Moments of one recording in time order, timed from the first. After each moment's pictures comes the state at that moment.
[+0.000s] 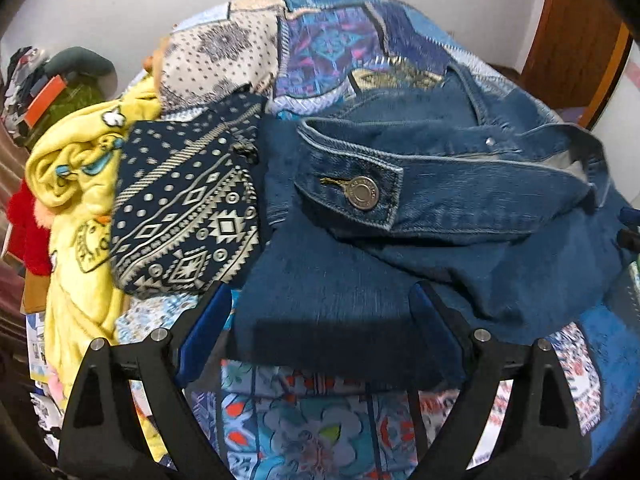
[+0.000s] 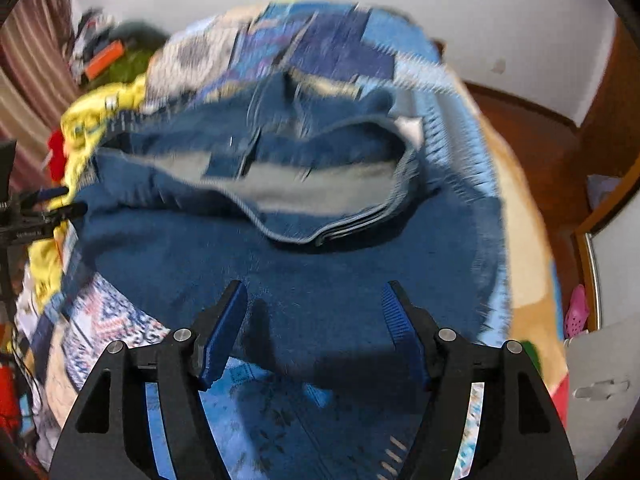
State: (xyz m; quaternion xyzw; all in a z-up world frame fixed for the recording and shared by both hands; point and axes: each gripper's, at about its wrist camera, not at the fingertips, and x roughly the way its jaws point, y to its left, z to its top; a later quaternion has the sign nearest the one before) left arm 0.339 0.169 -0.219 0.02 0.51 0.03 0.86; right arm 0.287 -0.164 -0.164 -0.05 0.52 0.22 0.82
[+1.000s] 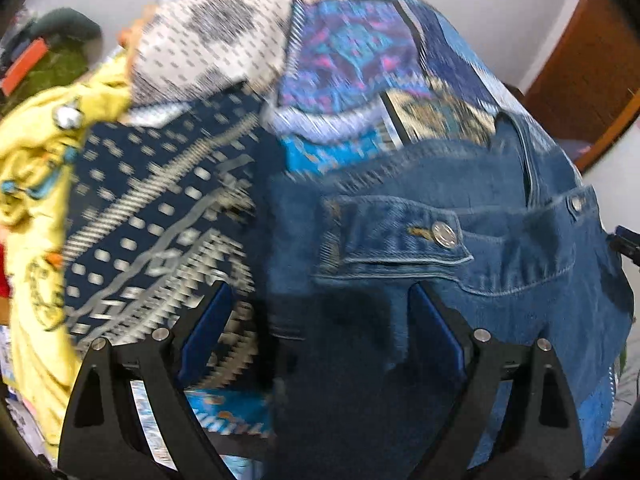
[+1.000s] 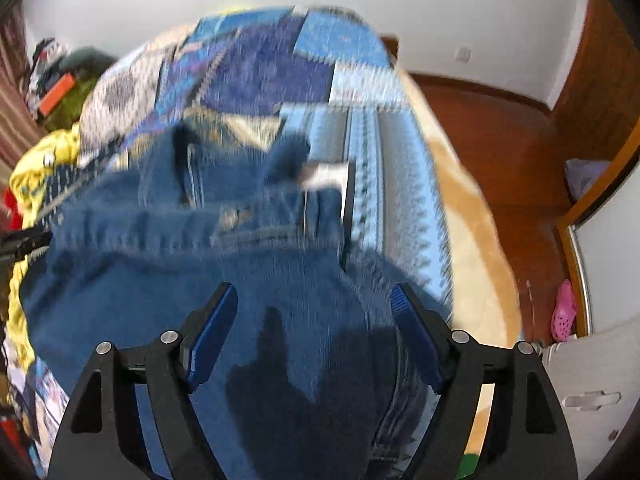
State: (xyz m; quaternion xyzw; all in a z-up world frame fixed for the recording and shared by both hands) left arm 0.440 0.207 -0.242 -0.06 0.54 0.00 0.84; right arm 0.377 -0.205 -0.174 -0.02 0.52 0.15 0.84
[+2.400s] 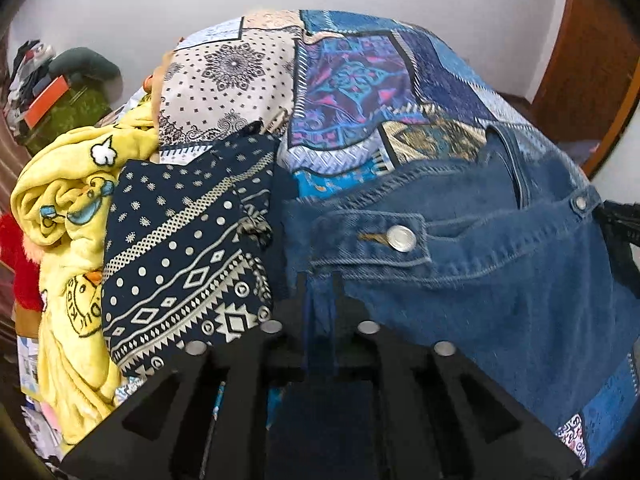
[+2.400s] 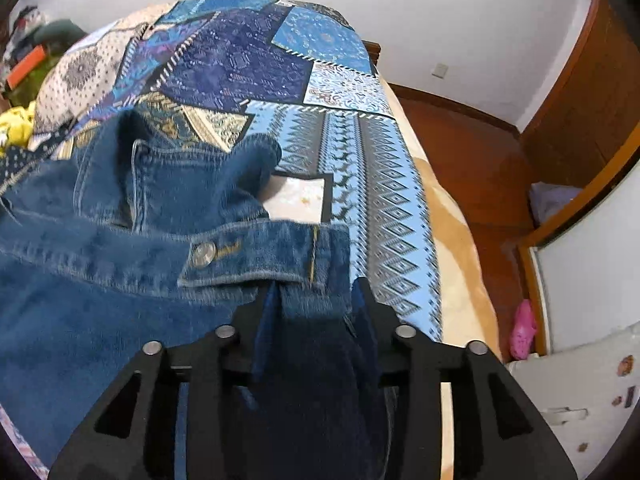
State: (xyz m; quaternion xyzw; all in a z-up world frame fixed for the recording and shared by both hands) left arm 0.407 0.190 -0.210 0.00 0.48 0.04 0.88; right arm 0.400 -0.181 -0.188 -0.10 0.50 0.08 0.85
